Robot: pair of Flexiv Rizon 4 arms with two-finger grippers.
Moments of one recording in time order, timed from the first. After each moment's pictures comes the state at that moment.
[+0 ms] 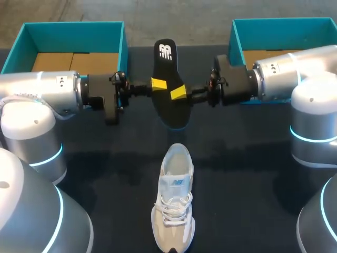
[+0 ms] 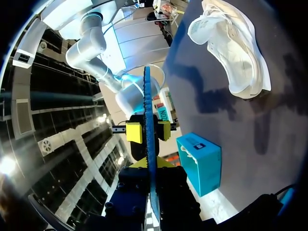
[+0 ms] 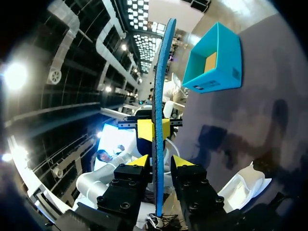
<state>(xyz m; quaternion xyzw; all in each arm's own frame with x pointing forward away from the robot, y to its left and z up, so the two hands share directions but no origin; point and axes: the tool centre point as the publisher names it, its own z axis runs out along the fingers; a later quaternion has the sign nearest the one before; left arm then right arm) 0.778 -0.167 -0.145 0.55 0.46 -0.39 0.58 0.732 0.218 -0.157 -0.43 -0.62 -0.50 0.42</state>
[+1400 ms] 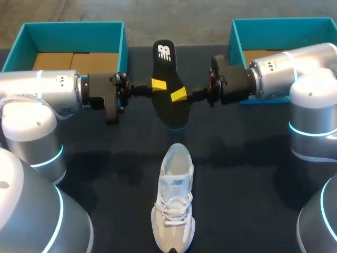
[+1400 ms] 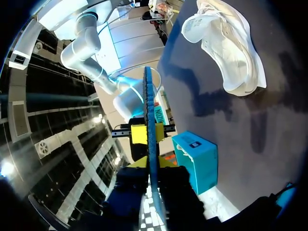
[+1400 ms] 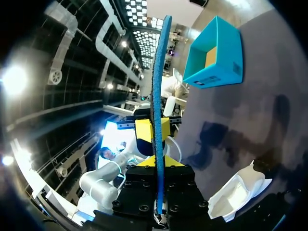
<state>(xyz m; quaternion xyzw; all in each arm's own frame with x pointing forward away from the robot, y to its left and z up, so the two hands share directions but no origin) 0.781 -0.166 -0.151 0.56 0.47 -0.37 0.57 0.736 0.218 -0.162 -0.42 -0.62 -0.49 0.44</state>
